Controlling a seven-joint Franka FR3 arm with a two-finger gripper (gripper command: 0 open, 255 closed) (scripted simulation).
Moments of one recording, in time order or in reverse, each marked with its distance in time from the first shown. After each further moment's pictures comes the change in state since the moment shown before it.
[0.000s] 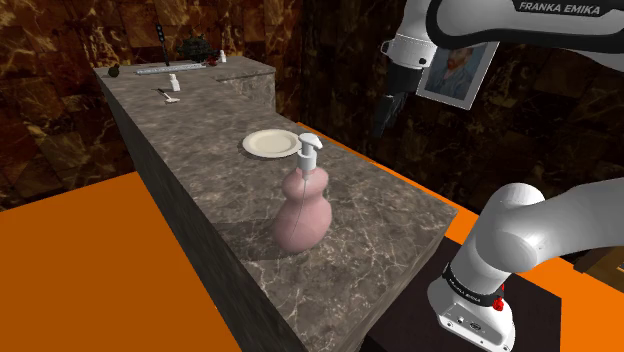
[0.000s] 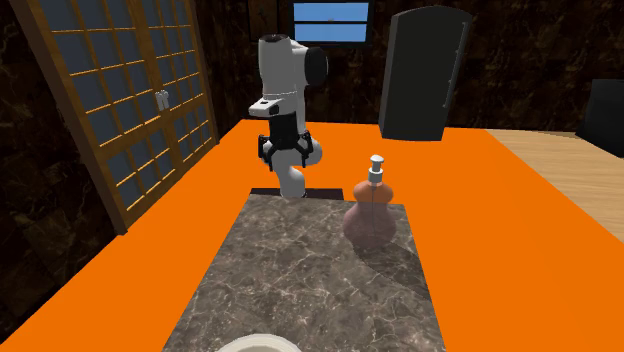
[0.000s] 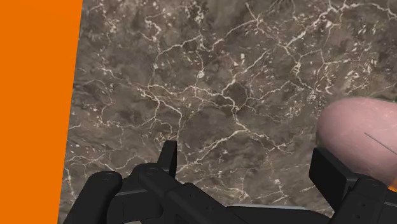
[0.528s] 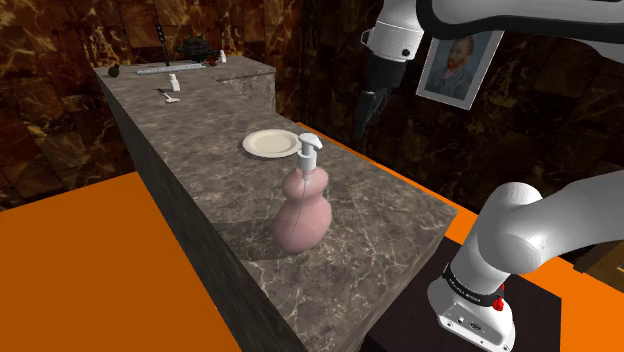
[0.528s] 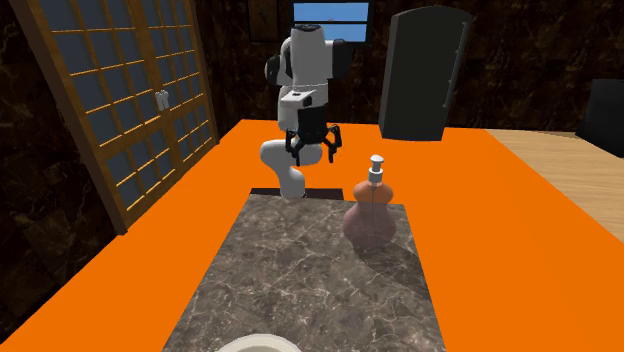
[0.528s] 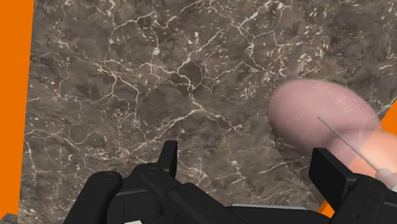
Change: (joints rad) arm 0.053 0.060 0.125 0.093 0.063 -0.007 0.112
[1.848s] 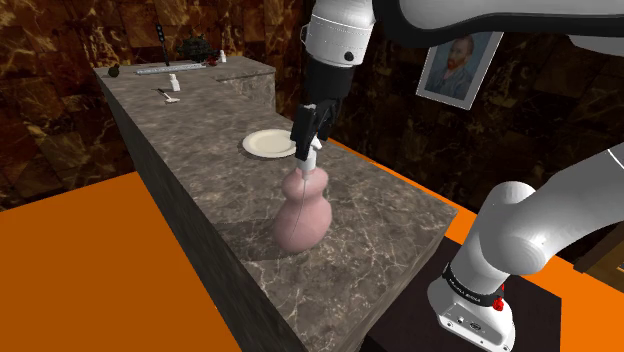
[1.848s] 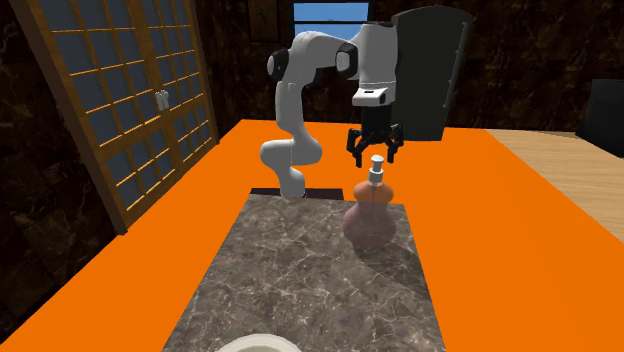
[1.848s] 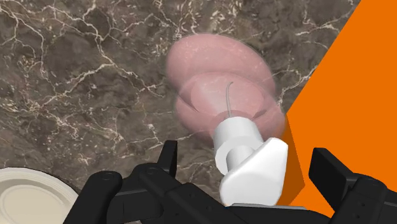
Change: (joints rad) arm 0.060 0.217 0.266 0.203 0.050 0.076 0.226
